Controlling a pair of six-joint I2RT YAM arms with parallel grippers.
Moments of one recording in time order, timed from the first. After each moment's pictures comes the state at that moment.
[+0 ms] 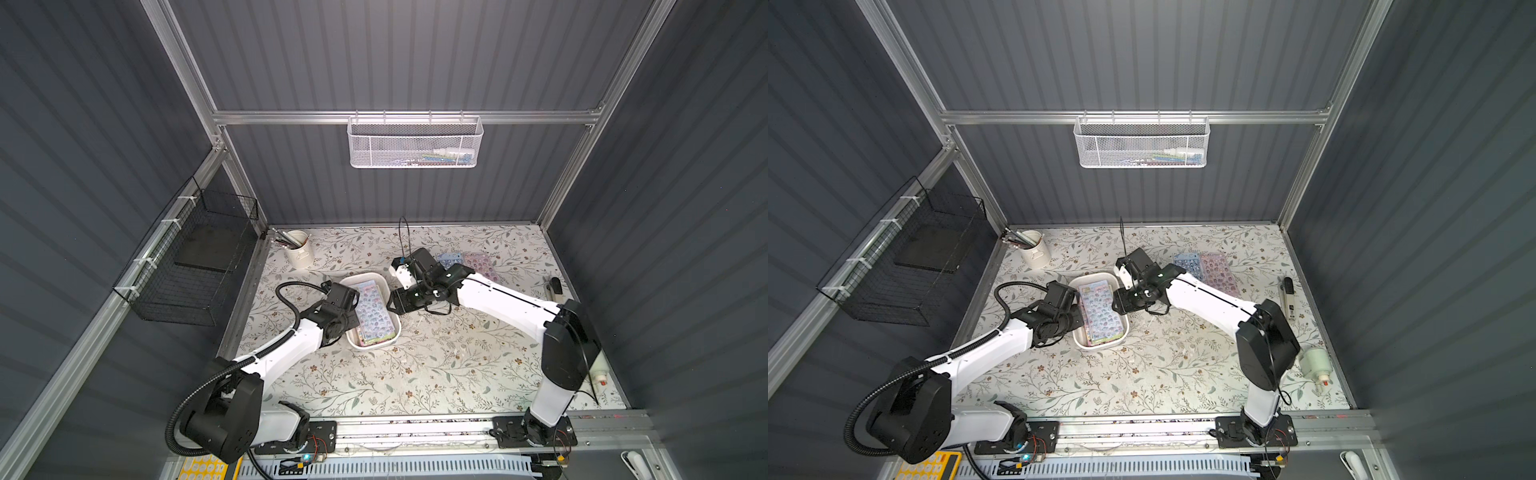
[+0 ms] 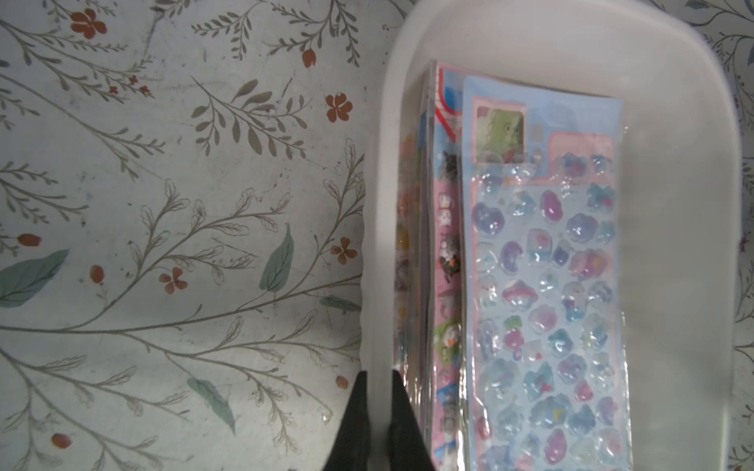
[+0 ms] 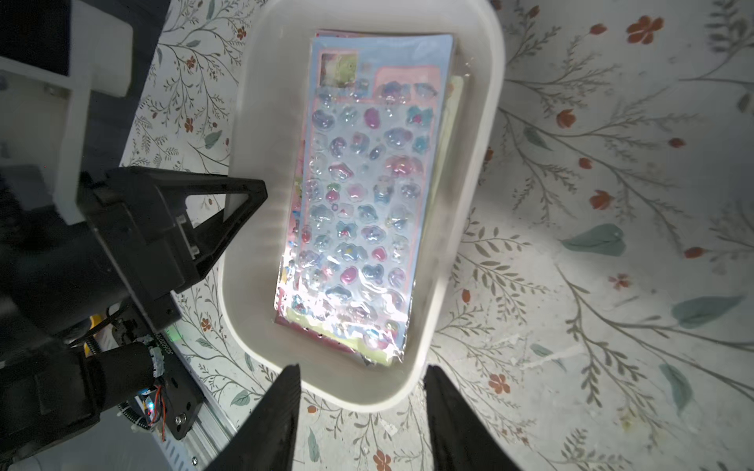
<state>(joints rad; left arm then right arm) -0.49 1.33 0.74 -0.42 -0.20 -0.73 0.80 1.82 1.48 -0.64 -0.25 0.37</state>
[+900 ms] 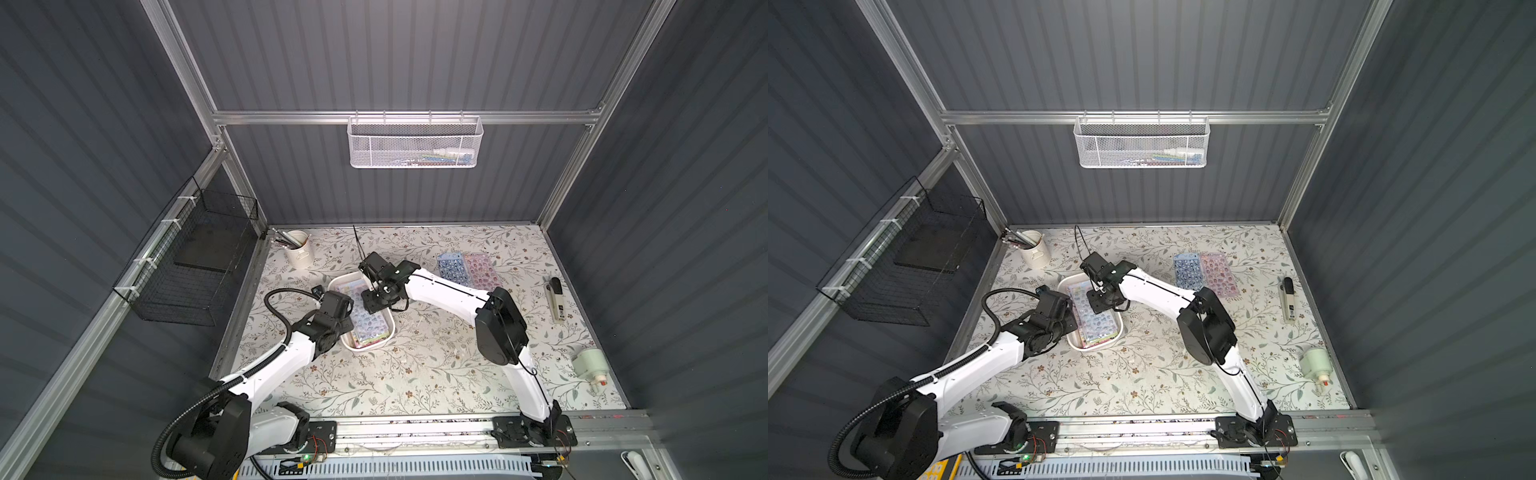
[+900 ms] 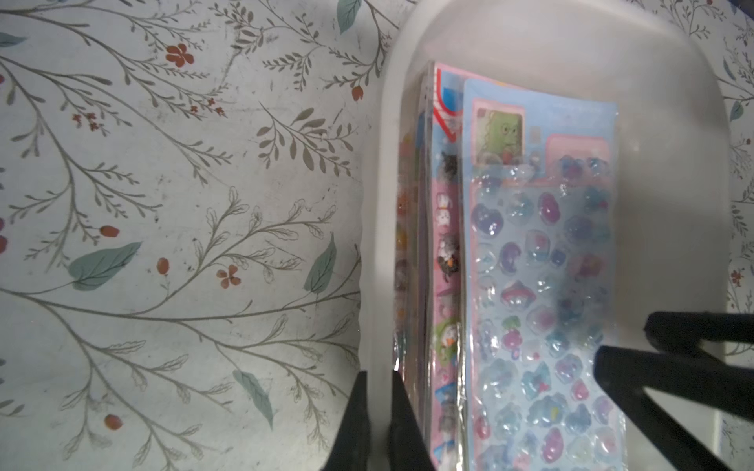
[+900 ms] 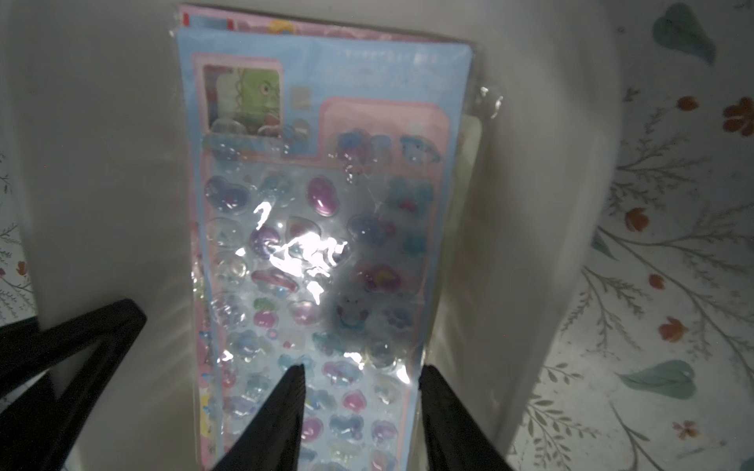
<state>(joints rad) -0.48 1.19 0.63 -0.38 -0.28 -0.76 0.90 2.24 1.95 -0.82 -0.04 0.36</state>
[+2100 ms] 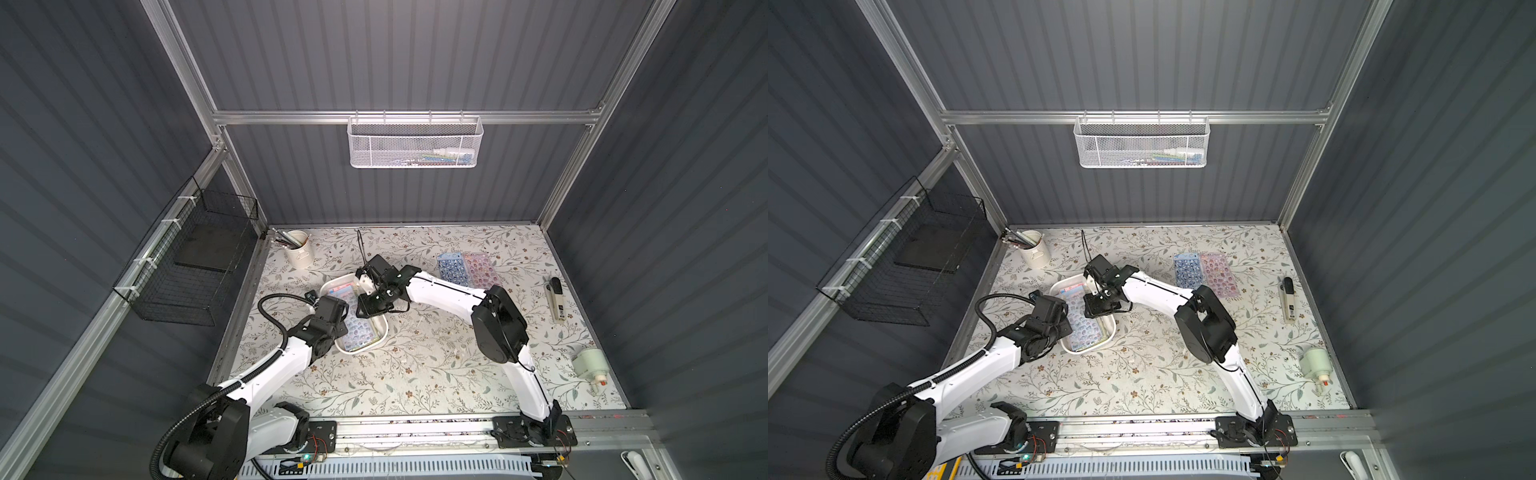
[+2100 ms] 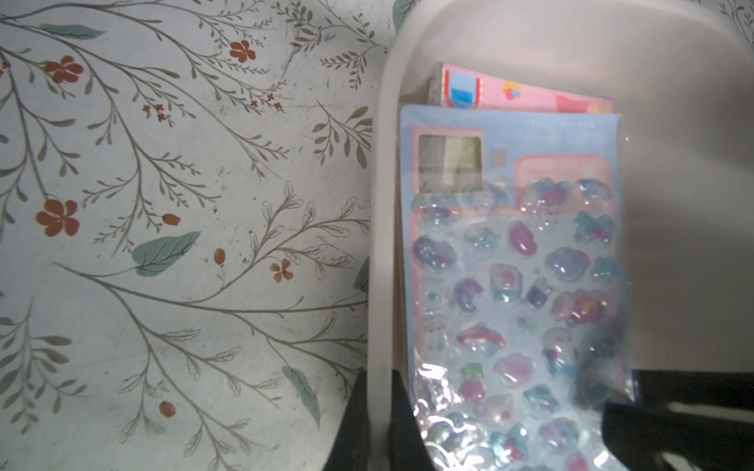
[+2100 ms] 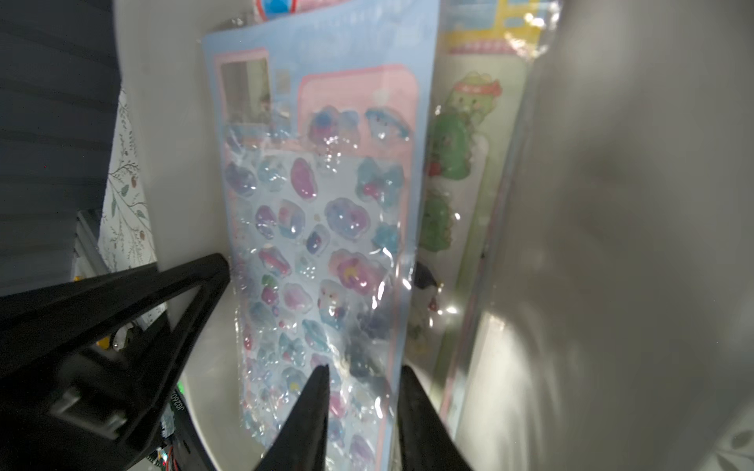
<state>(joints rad) -0.46 1.18 0.58 -0.37 -0.32 -0.75 0.88 2.23 1.83 -0.63 -0.38 0.43</state>
